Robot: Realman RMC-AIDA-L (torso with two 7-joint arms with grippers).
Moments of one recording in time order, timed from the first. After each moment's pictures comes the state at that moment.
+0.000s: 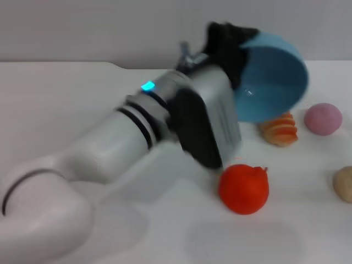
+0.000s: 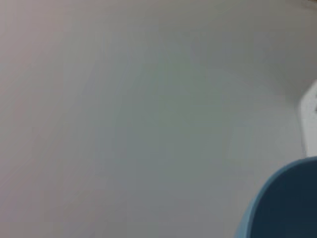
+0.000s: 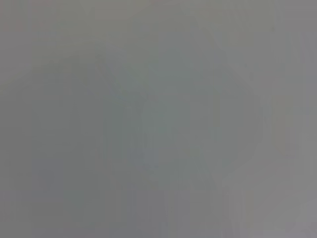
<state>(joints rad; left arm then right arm) -0.39 -2.08 2.26 1.24 2.51 -0.24 -1.78 0.26 2.07 -0.62 -0.44 -1.25 -1.18 1.15</state>
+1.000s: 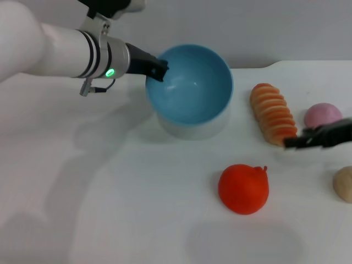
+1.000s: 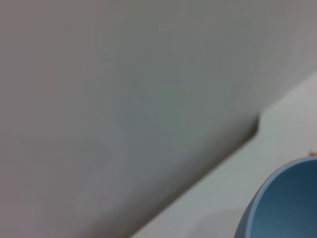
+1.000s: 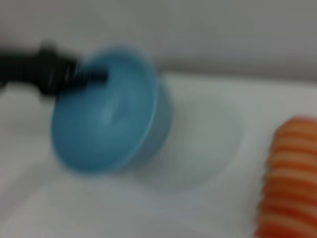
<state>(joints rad) -0.77 -2.07 1.54 0.89 2.34 0.68 -2.48 0.55 2.06 -0.73 -1.00 -2.37 -1.52 2.13</state>
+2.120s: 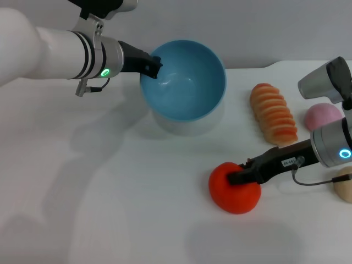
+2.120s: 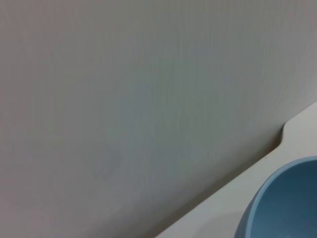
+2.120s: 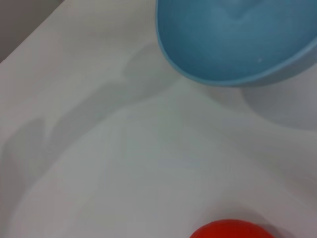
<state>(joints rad) -0.75 -2.07 1.53 0.88 2.35 0.63 -2.48 0.66 2.07 -1.07 -0.71 -2.24 -1.36 2.07</state>
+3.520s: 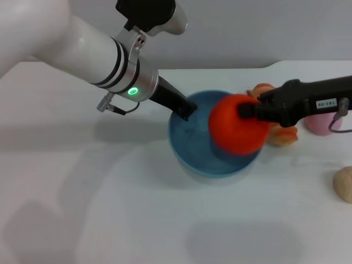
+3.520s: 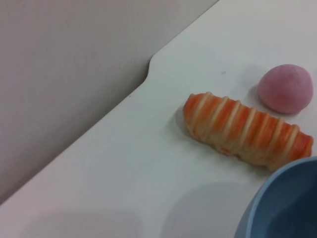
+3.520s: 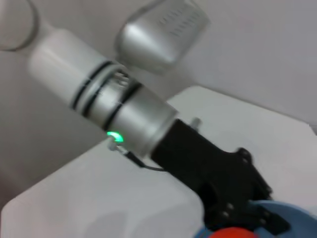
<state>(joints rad) -0.84 -2.07 1.58 0.95 2.32 1.02 -2.51 0.57 2.05 -0.93 -1.08 -2.00 -1.64 2.02</state>
